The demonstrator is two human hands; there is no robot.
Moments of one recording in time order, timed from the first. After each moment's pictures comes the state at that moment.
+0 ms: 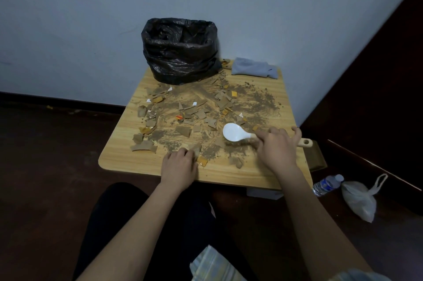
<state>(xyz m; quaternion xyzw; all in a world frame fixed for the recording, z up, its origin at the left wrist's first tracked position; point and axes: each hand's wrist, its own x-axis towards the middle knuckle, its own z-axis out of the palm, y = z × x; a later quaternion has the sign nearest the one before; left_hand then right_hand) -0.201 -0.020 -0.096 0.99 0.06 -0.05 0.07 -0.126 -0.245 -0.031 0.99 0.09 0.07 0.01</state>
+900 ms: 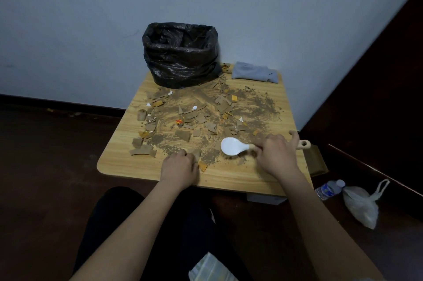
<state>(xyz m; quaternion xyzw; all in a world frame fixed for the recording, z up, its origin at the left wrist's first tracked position) -0.187 -0.018 -0.091 0.99 0.06 -0.08 0.07 -0.116 -0.248 -0.034 0.99 0.12 0.03 0.04</state>
